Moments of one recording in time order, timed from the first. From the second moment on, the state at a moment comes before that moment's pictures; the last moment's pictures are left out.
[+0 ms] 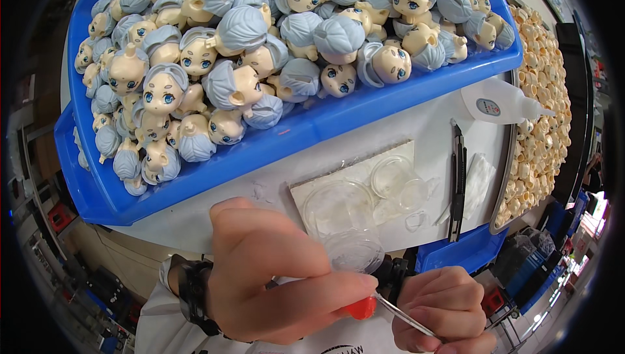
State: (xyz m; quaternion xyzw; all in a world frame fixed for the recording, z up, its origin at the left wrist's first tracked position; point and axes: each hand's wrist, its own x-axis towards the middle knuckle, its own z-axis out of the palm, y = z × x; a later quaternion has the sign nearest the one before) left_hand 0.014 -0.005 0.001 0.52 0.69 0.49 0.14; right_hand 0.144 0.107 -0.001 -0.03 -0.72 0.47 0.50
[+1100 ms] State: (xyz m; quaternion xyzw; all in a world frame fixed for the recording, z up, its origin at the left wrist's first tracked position) left_hand 0.009 -0.005 0.004 0.51 0.71 0.46 0.13; right_hand 0.154 0.112 0.001 -0.01 -0.72 0.52 0.46
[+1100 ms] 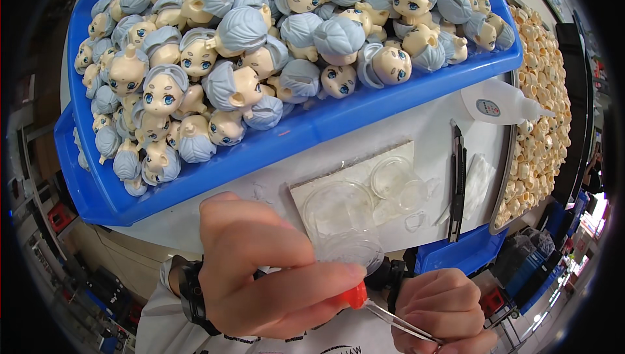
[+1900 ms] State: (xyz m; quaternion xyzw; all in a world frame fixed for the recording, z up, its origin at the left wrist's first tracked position) left_hand 0.009 -0.005 0.004 0.53 0.70 0.47 0.11; right_hand 0.156 0.098 0.002 -0.07 -0.74 0.45 0.50
